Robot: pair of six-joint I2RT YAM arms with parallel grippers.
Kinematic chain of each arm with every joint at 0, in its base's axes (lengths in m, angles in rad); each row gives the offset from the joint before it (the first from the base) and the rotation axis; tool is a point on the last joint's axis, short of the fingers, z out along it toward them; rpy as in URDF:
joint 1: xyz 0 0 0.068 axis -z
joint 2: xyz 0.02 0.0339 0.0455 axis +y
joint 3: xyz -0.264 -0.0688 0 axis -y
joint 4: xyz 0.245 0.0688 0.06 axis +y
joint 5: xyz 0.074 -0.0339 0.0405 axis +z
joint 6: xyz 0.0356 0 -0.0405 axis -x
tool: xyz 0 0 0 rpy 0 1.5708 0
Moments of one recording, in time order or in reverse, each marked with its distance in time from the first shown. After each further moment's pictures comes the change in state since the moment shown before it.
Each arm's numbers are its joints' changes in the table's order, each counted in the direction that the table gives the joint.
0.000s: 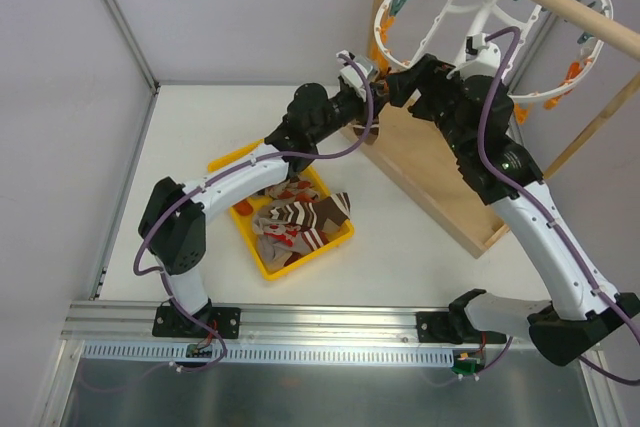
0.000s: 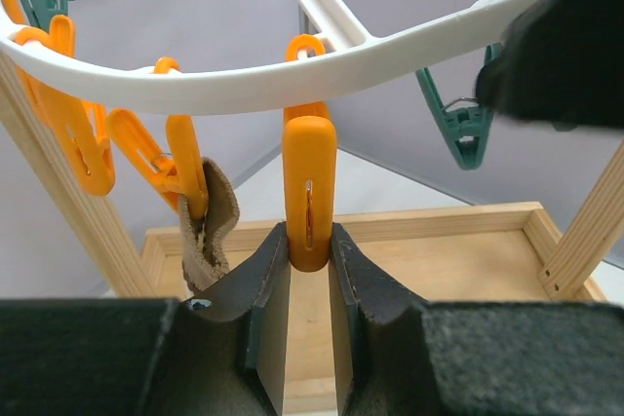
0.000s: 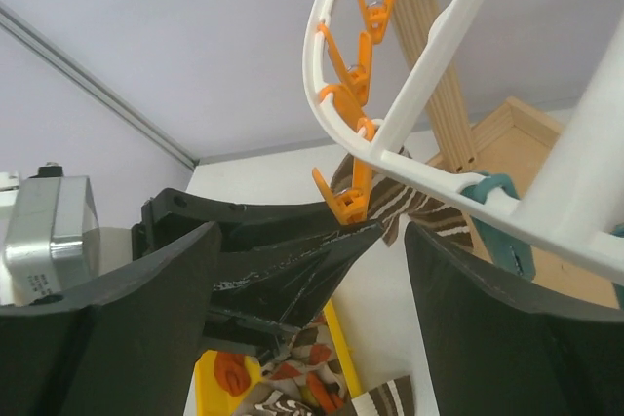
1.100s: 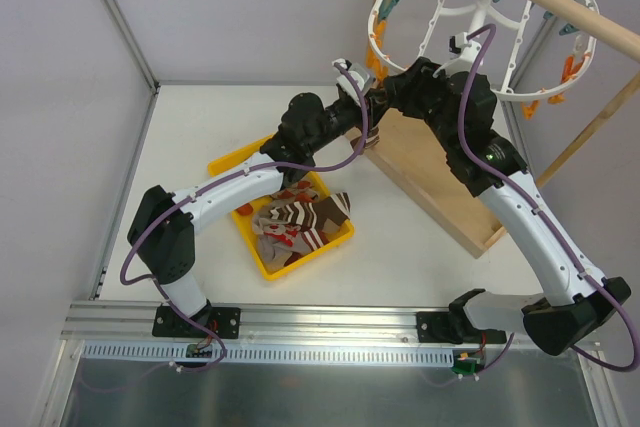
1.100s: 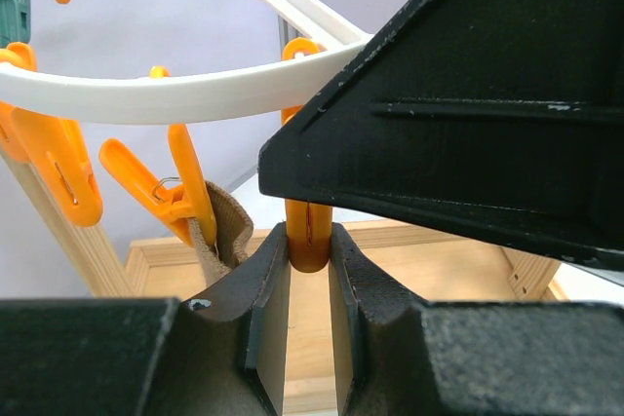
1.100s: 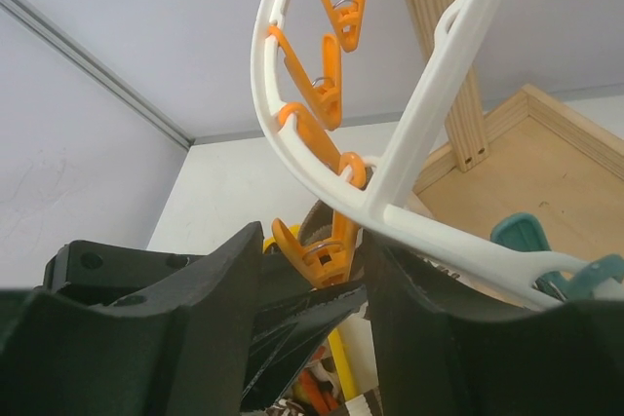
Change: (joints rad) left arm 0.046 -0.080 -0.089 -0.051 0.029 0.005; right arm 0.010 0.068 -0.026 -0.055 0.053 0.014
